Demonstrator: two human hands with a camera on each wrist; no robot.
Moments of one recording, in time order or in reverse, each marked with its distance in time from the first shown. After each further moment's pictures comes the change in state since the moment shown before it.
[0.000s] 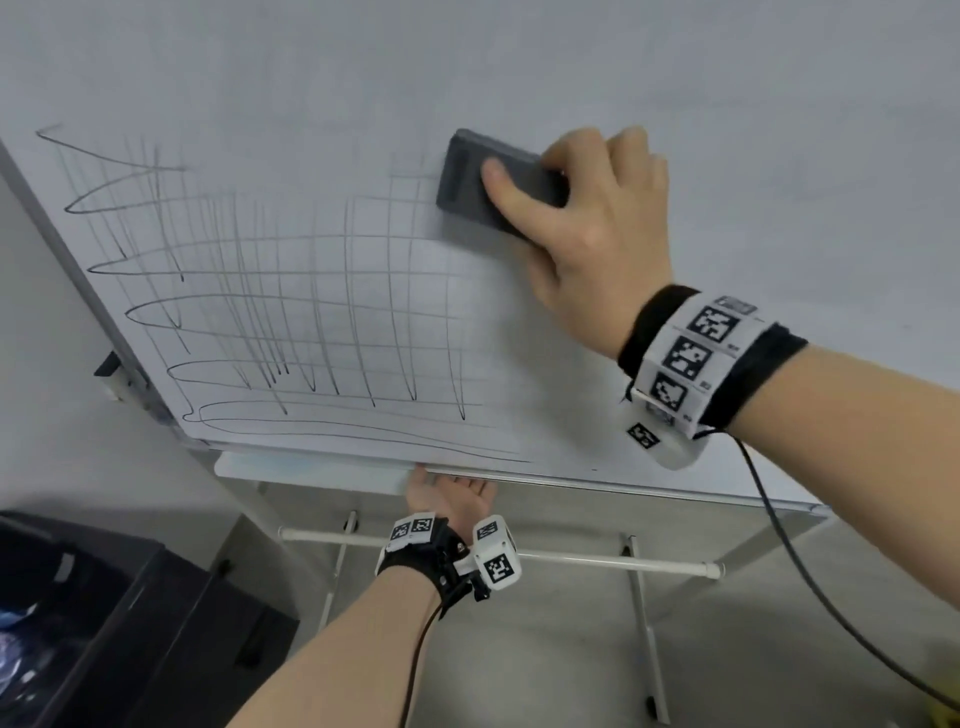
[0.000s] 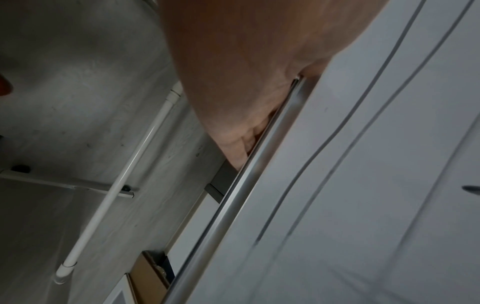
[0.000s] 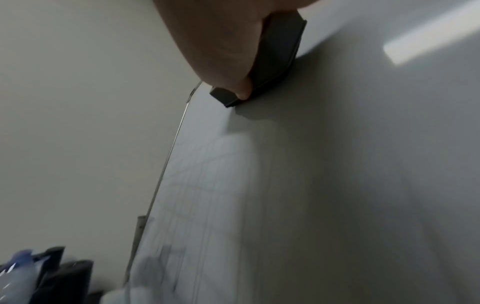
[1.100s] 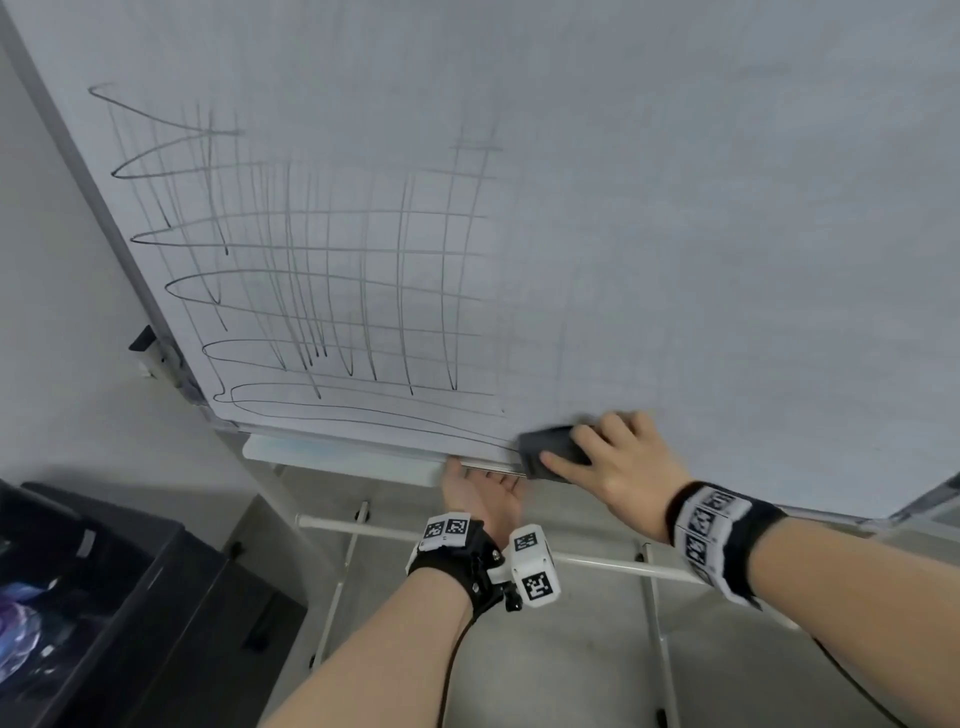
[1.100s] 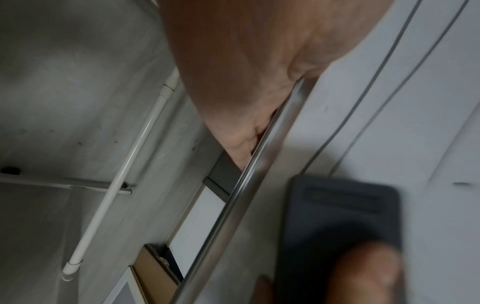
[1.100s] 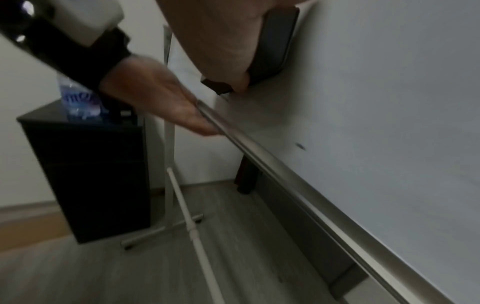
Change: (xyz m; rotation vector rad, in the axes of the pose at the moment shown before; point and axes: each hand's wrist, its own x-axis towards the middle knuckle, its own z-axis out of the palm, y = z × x) left_hand 0.013 0.001 -0.003 0.019 -0.072 0.058; right_hand -0.194 -0.045 0.052 0.052 -0.597 -0.346
